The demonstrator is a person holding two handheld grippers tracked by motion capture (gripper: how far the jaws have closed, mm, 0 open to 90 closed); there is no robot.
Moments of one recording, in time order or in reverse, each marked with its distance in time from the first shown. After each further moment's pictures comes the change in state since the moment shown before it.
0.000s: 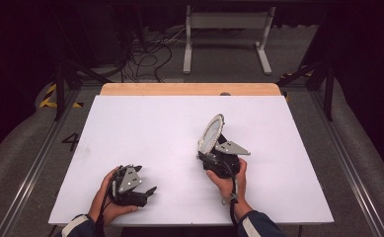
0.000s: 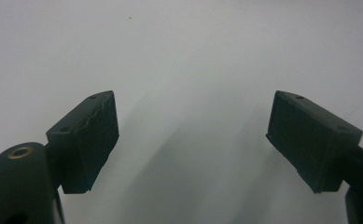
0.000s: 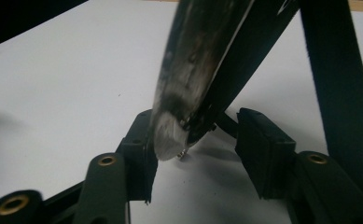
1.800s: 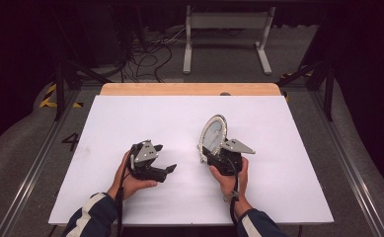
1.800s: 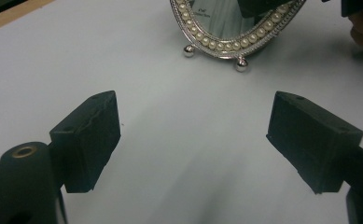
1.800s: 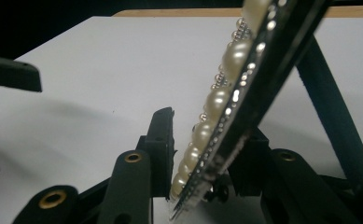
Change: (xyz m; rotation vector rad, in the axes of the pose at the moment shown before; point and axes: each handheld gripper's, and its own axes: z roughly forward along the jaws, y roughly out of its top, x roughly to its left) left arm 0.025 0.067 0.044 -0.142 -0.116 -0.060; right arm -0.010 0.003 -0.002 -0.040 0.003 0.044
